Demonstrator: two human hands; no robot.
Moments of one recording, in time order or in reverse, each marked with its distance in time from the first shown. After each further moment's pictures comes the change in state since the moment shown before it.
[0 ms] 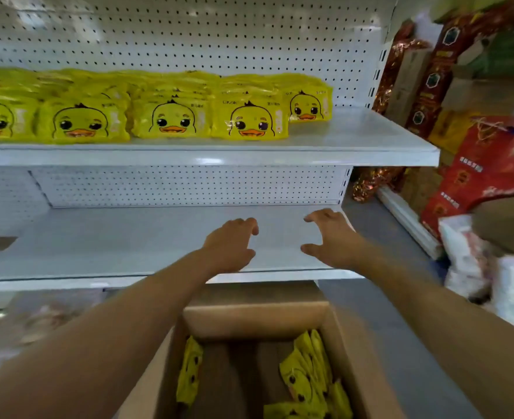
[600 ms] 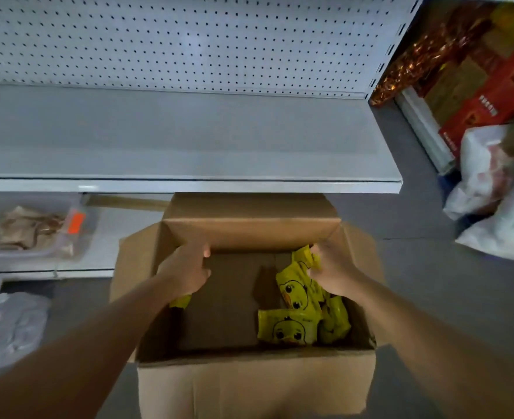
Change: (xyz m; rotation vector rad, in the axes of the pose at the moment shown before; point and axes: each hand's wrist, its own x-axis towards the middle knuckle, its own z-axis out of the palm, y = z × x) left_hand -0.069 -0.118 0.202 -0.149 -0.362 -0.387; right_hand -0.047 0.084 0.219 0.019 -0.467 0.333
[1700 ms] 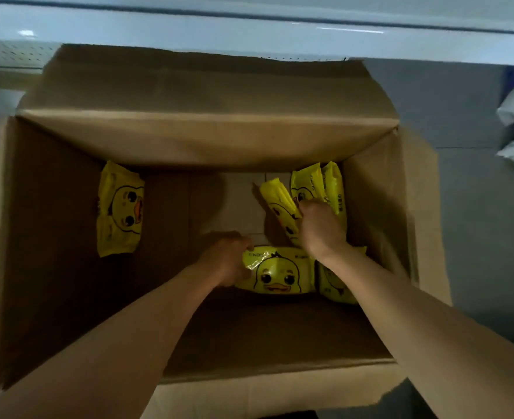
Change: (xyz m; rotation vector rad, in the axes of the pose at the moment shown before) left_hand 0.108 0.023 0.237 -0.031 -0.503 0.056; right_hand 0.128 0.069 0.151 -0.051 -0.009 0.090
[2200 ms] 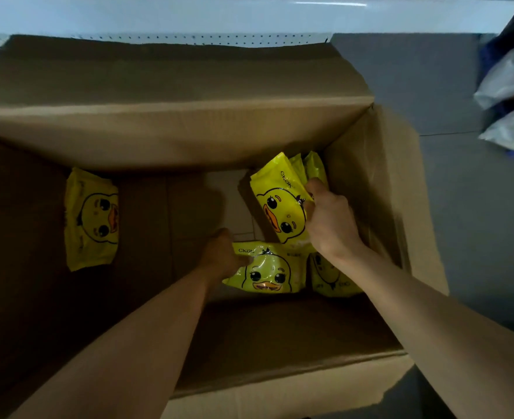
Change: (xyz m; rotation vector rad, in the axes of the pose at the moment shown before) left_hand 0.043 0.006 0.032 -0.345 0.148 -0.229; right_hand -0.017 0.027 -0.016 0.230 0.199 0.015
